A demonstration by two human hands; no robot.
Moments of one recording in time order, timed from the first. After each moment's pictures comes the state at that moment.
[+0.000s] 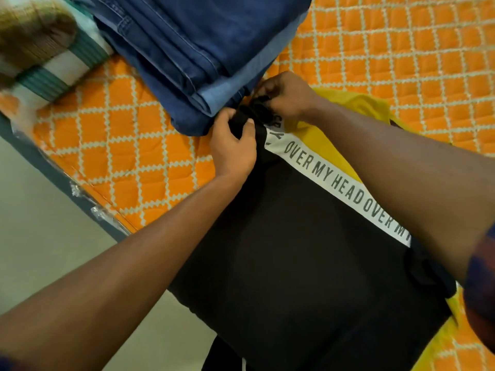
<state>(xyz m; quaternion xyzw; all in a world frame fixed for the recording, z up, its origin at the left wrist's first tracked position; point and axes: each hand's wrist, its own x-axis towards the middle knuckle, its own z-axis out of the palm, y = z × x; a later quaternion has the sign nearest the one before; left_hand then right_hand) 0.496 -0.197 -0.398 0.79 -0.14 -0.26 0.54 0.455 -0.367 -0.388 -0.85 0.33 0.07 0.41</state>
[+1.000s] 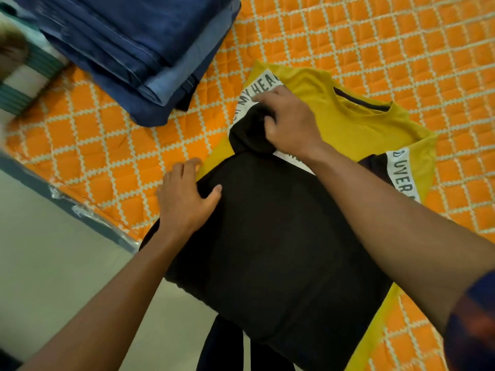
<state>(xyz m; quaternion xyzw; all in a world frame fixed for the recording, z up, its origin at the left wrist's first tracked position) 0.460 -0.084 -0.389 0.87 -0.43 -0.20 0.12 0.325 -0.306 -0.369 -0.87 0.39 -0.10 0.26</state>
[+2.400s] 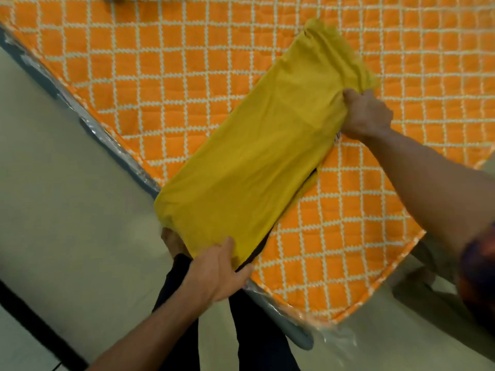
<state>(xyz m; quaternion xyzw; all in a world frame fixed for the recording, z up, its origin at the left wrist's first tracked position) 0.077 0.091 -0.338 0.79 -0.38 -0.48 0.00 0.010 -0.310 -0.329 -0.82 0.52 0.19 0.09</state>
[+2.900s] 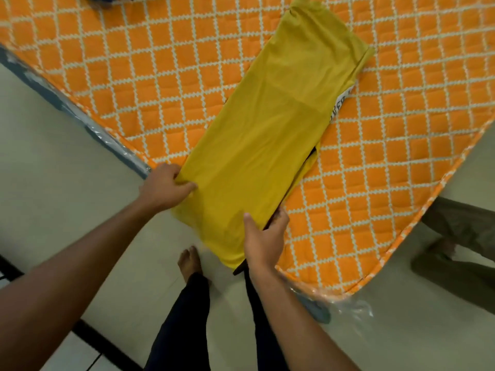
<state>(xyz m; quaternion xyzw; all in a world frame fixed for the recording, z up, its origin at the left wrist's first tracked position) 0.241 0.059 -0.362 0.86 -0.33 -0.39 0.07 0.007 0.038 -0.345 -0.39 0.75 -0.11 0.52</state>
